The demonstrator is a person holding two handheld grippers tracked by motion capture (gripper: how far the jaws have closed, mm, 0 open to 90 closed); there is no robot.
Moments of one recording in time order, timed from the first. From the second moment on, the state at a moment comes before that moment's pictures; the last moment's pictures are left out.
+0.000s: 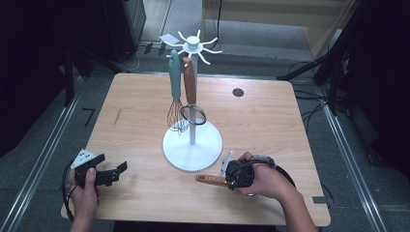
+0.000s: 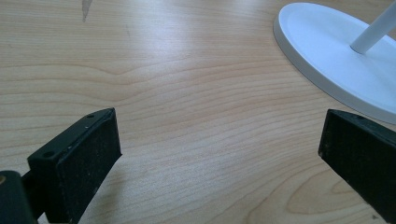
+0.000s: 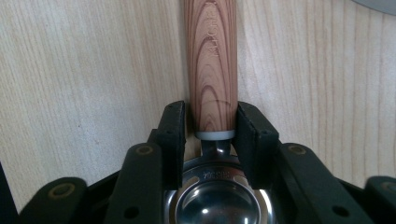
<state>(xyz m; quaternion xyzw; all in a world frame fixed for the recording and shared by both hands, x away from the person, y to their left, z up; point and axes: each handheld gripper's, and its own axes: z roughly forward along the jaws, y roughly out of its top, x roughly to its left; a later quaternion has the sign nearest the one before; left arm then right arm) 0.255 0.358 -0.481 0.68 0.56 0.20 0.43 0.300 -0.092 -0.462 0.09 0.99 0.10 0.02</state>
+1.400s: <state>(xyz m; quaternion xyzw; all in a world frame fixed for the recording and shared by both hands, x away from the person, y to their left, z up) 0.256 0.359 -0.484 0.68 0.57 0.20 0.42 0.297 -0.149 -0.443 0.24 0.90 0.35 0.08</state>
